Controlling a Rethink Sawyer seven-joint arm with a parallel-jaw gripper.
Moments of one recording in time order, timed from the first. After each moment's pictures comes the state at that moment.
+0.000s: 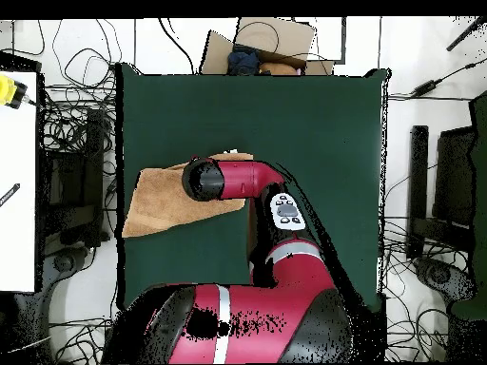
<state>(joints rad) -0.20 -0.37 0.17 1.49 -0.18 0.37 2.13</state>
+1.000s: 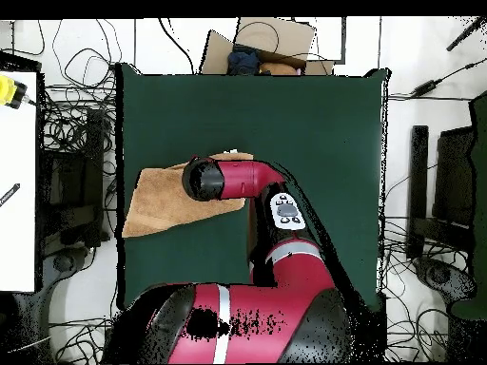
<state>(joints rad) -0.20 -0.37 0.17 1.48 -0.18 0.37 2.13</state>
